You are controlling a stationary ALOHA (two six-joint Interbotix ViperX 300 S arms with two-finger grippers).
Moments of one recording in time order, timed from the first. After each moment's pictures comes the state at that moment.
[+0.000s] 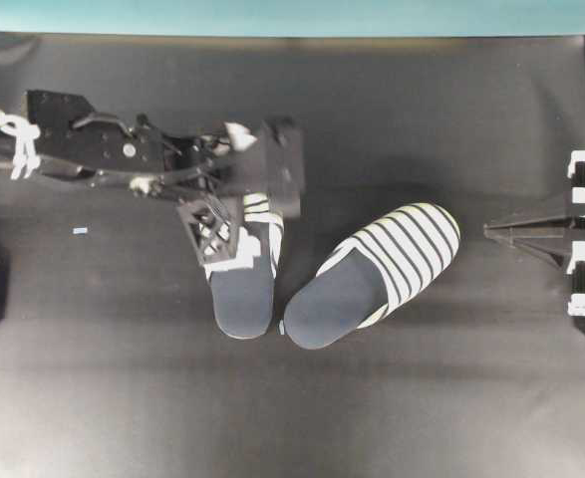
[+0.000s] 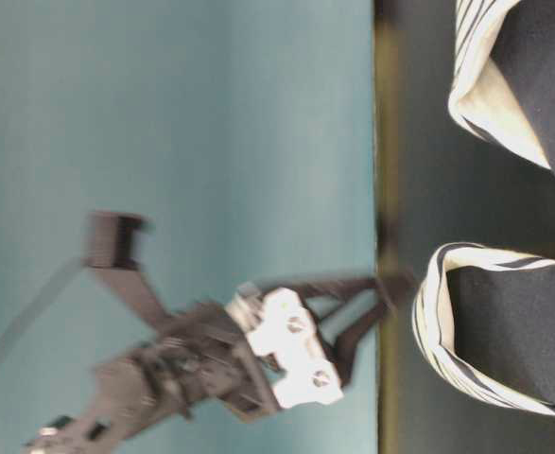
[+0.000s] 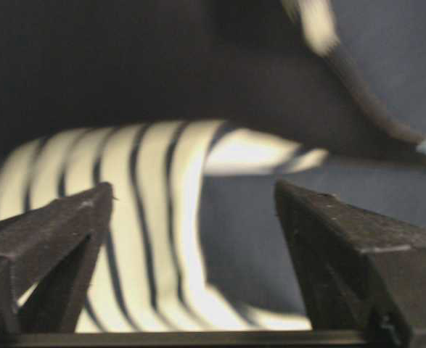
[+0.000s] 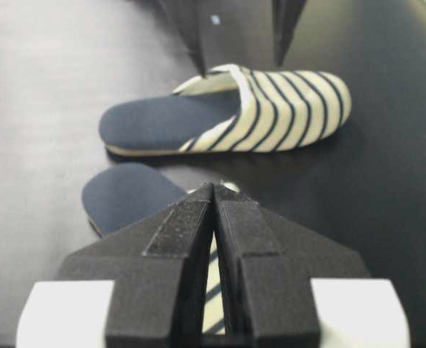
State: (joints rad) left arm 0.15 0.06 0.39 0.05 0.48 0.19; right arm -0.04 -1.02 1.32 0.01 -0.10 0.02
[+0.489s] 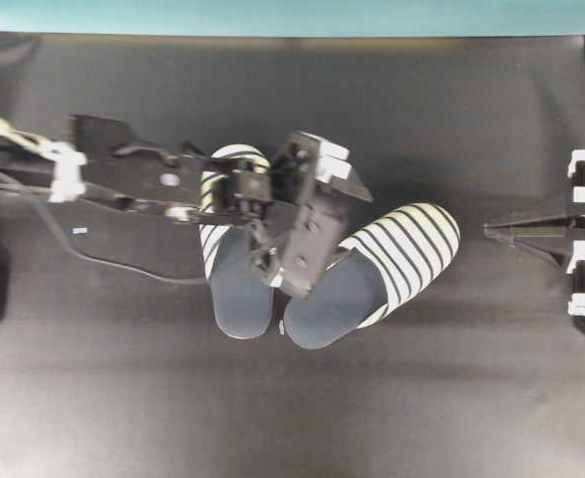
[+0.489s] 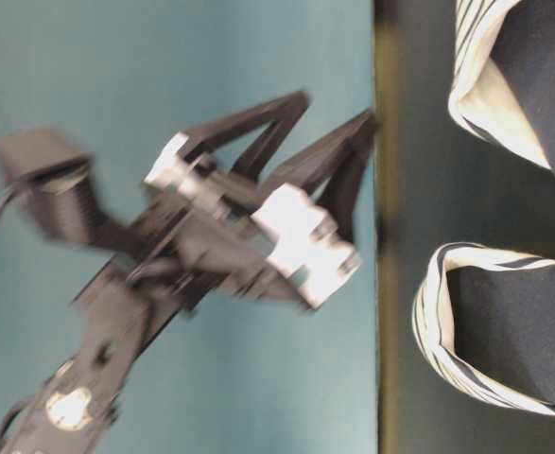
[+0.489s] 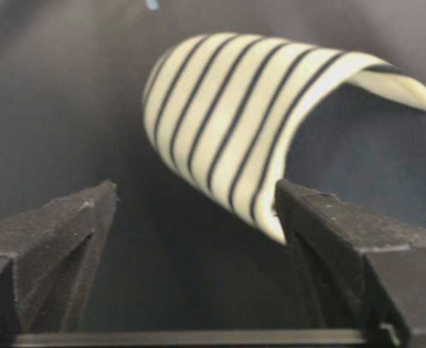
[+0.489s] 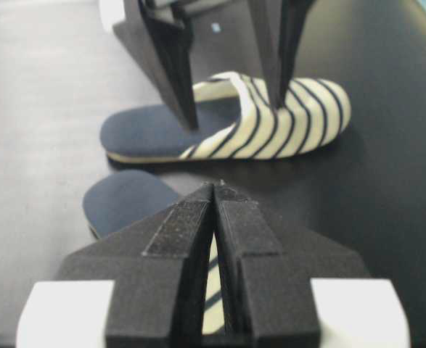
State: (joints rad) left arm 0.09 0.23 0.26 0.05 0.14 0.70; right arm -0.05 -1.02 1.32 0.01 -0.11 0.02
